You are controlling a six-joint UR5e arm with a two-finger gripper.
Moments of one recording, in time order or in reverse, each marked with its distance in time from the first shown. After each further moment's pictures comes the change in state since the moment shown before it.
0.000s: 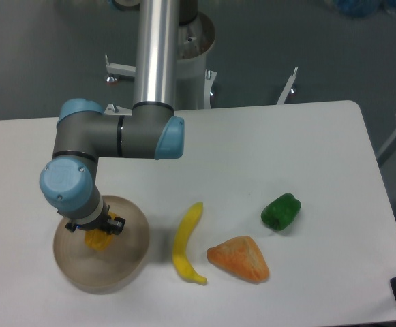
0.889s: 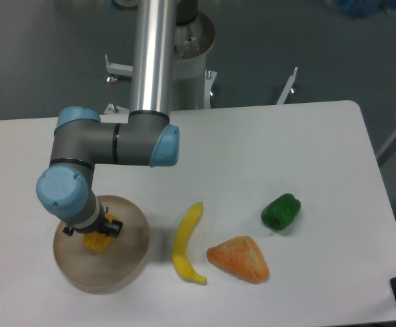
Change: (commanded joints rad) arm -0.006 -0.003 0.002 0.006 0.000 0.003
